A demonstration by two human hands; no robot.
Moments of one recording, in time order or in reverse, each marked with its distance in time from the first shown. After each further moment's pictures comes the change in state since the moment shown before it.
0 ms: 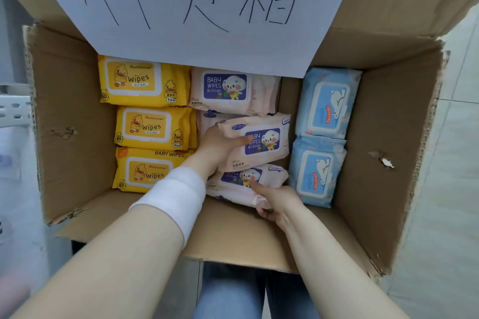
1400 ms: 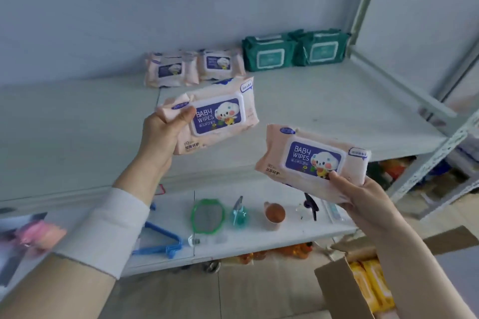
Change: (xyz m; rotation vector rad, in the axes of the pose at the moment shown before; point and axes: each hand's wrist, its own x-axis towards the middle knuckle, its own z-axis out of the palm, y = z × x) left_hand -0.759 -0.376 -0.375 -1.274 1.477 0.619; right_hand -0.560 0.306 0.256 -0.989 -0.965 -1.063
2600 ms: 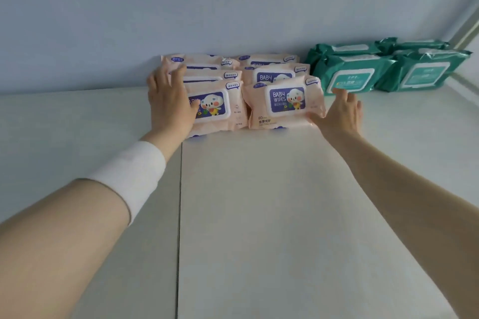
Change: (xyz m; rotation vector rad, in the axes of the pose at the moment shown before) left_hand 0.329 -0.090 -0.072 1.237 0.090 0.336; right_hand 0.352 -0.050 0.220 -1.273 0.467 -0.345
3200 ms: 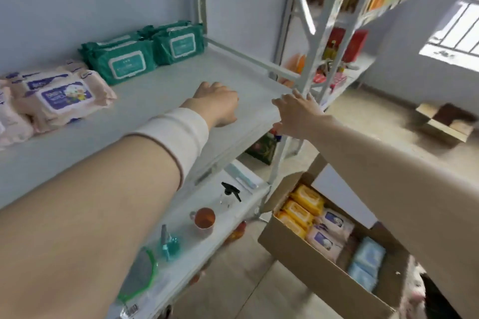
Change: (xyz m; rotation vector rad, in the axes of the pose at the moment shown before) left_hand -0.212 0.374 -0.028 0.346 -0.566 1.100; right_hand -0.211 0.227 -0.246 -0.701 -0.256 0.133
